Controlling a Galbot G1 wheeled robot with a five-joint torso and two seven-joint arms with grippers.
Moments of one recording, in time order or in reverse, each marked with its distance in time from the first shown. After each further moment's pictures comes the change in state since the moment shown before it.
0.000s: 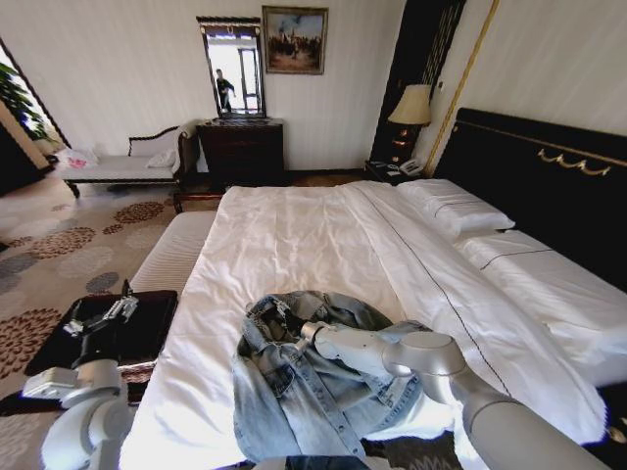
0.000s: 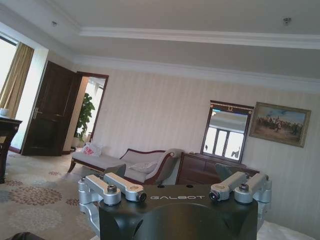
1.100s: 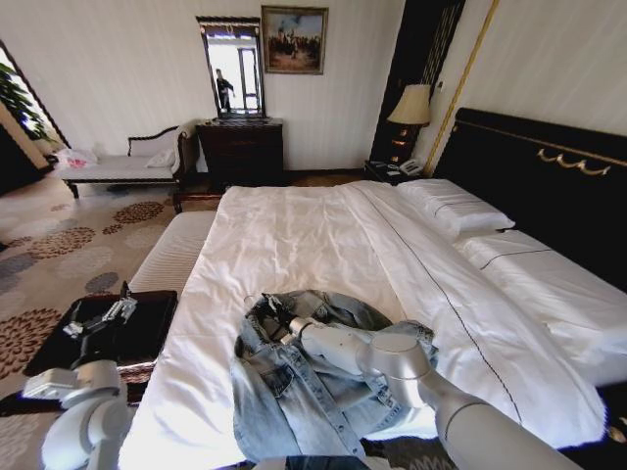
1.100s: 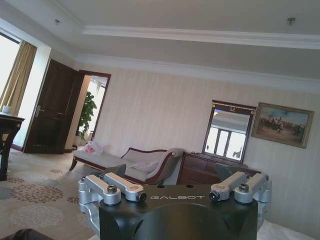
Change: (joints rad) left arm -0.001 0.006 -0.008 0.018 -0.018 -0.010 0.003; right arm -0.027 0.190 0.012 -0.250 0.044 -0.007 -0.001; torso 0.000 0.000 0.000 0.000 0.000
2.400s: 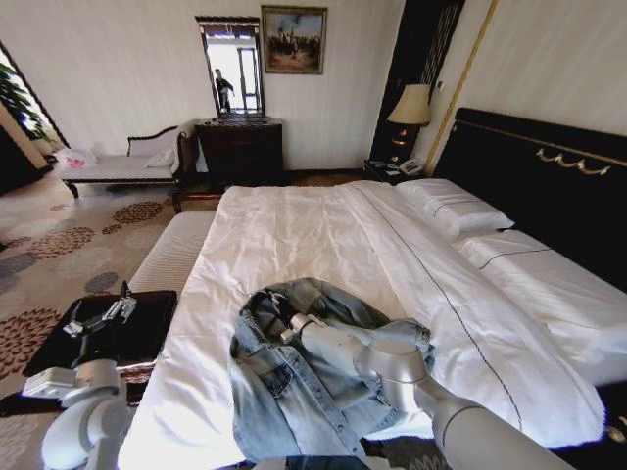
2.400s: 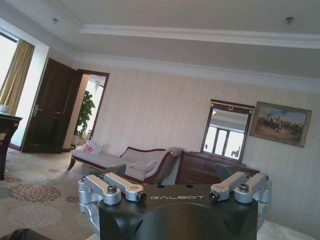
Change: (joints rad) left arm -0.005 0.009 0.003 0.007 -0.003 0.001 0.000; right arm -0.011 0.005 0.134 -0.008 -0.065 -0.008 0.114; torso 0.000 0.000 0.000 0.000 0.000
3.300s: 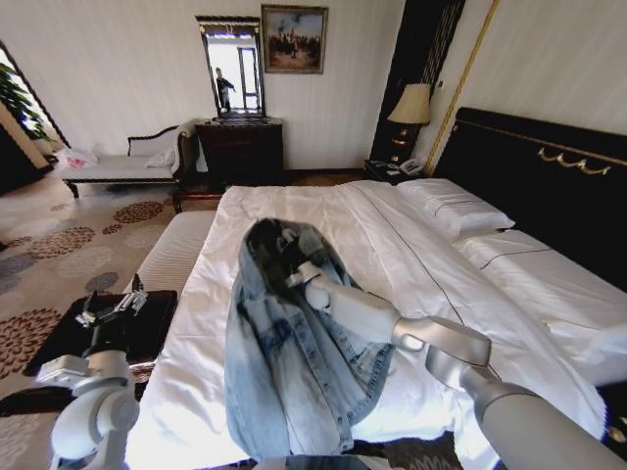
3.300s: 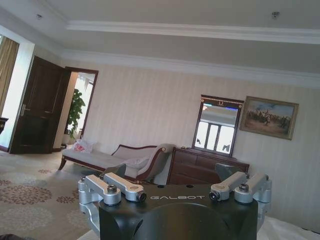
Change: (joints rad) left arm -0.021 0.012 0.054 -0.039 0.046 0.055 -0.027; right arm 0.113 -0.308 0.448 0.587 0.110 0.068 -0.019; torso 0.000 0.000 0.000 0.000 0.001
